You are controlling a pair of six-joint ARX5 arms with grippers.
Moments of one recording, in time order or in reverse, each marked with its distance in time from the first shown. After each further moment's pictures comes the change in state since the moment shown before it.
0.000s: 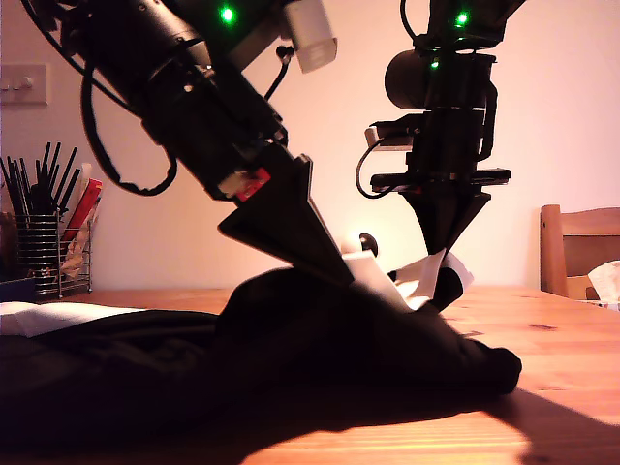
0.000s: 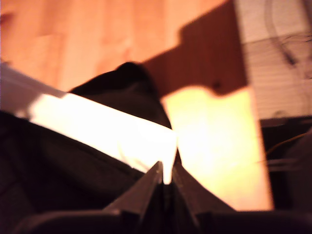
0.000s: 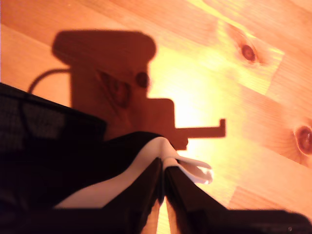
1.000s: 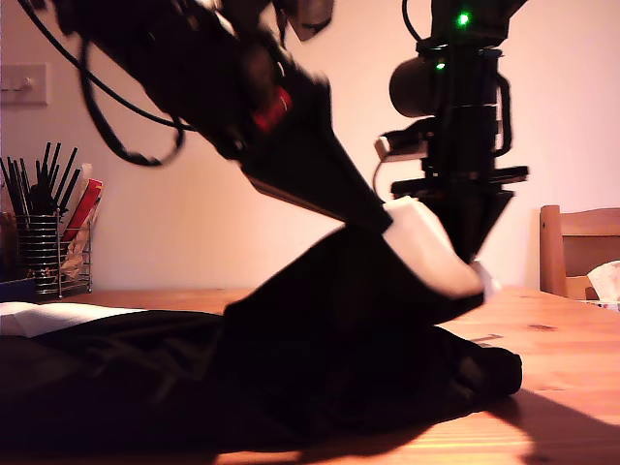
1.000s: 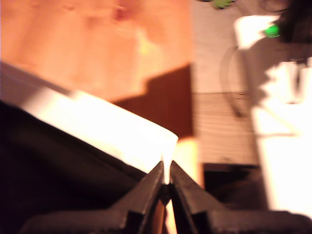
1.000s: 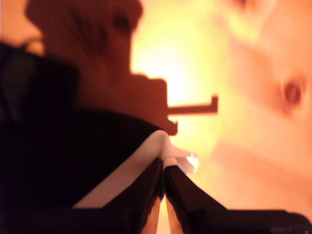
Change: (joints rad) left arm -0.017 -0.063 0.002 -0.035 0.172 -0.227; right arm -0.011 0.000 0.000 -0.170 0.077 -0.025
